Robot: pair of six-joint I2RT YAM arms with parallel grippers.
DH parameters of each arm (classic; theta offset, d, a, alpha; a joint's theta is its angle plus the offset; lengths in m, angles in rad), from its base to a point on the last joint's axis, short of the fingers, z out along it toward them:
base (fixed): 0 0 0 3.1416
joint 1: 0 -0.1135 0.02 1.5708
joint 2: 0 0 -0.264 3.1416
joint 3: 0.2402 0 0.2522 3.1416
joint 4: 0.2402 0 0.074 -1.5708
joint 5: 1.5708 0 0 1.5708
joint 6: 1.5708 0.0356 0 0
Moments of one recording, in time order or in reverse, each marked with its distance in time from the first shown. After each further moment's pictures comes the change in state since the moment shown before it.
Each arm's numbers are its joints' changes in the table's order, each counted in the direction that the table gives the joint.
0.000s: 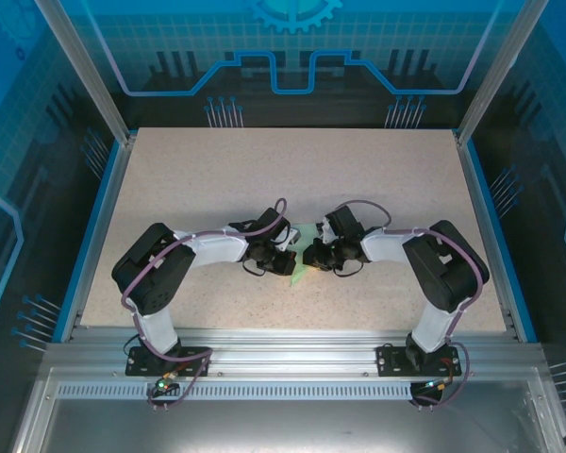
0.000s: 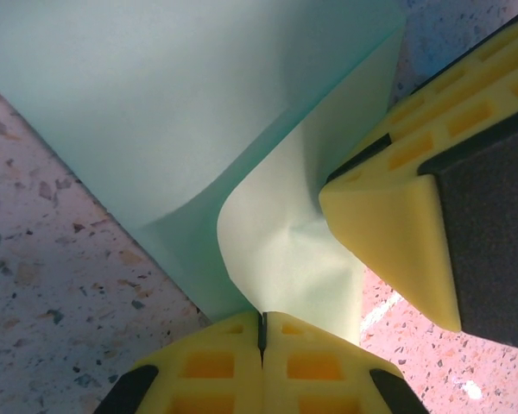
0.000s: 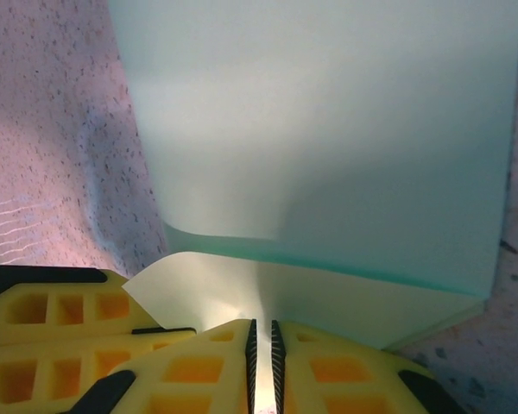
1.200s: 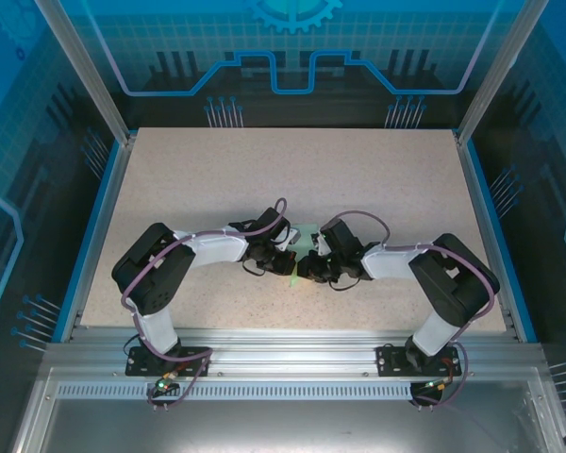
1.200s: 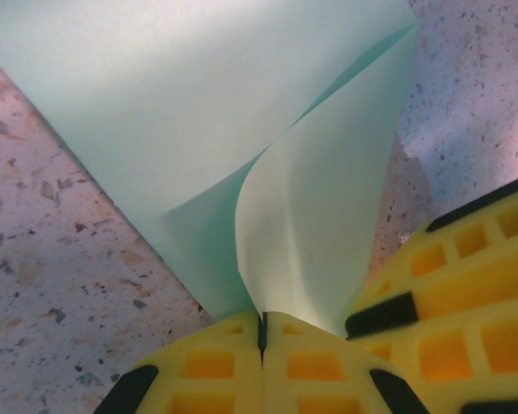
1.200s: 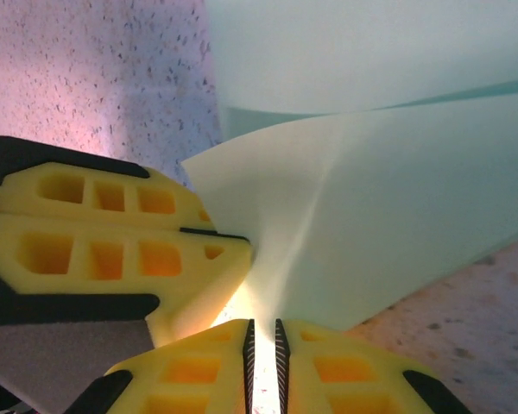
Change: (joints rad) left arm -0.001 0.000 0.003 0.006 0.000 0.003; right arm -0.119 -0.093 -0.121 -0.131 0.040 0.117
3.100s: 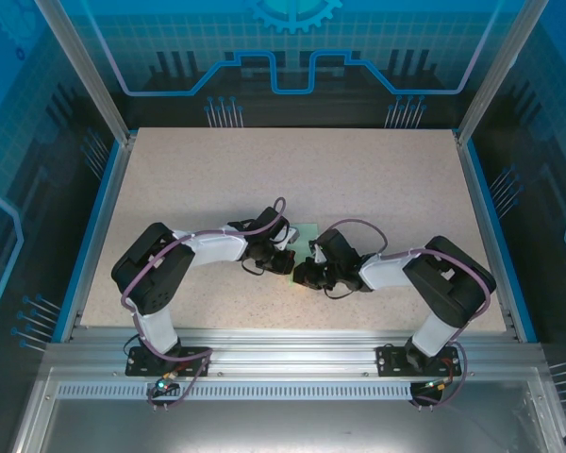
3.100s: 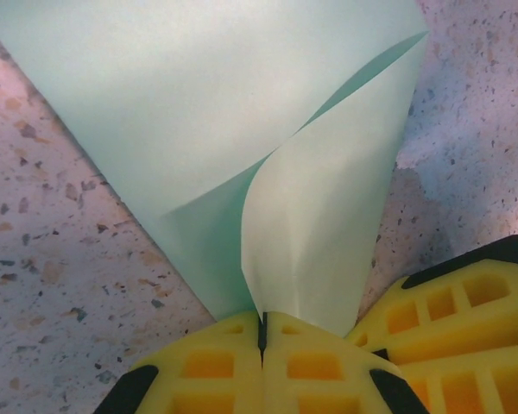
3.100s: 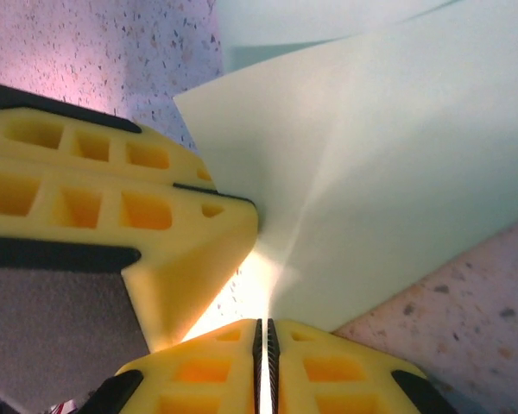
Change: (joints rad) left arm -0.006 0.000 0.001 0.004 -0.007 0.003; right arm -0.066 -0.002 -0.090 -0.175 0.058 0.103
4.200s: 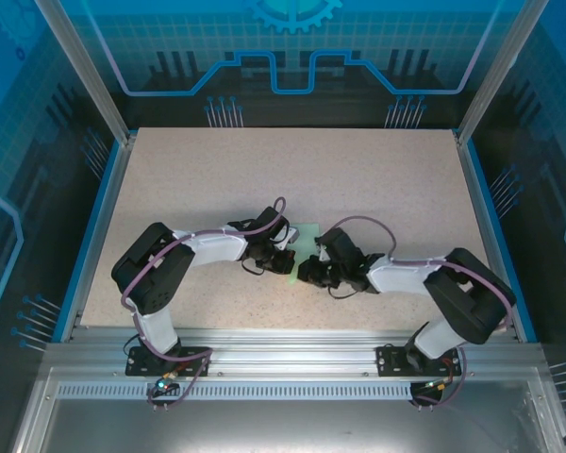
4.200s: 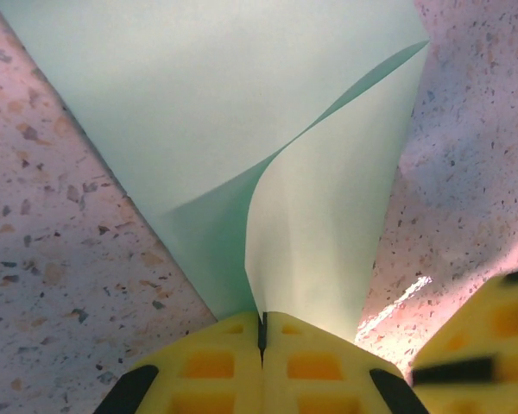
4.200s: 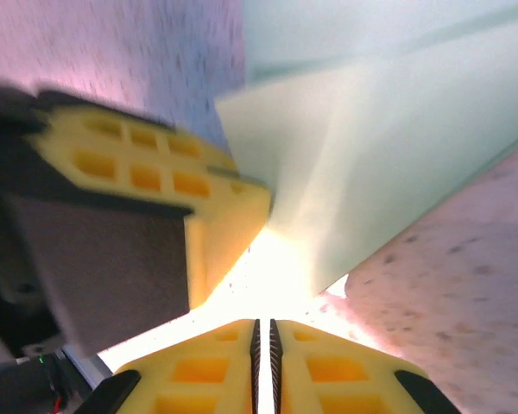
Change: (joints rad) left arm 0.000 0.000 0.001 0.000 0.000 0.000; right arm 0.014 -0.141 0.001 0.134 0.097 -0.015
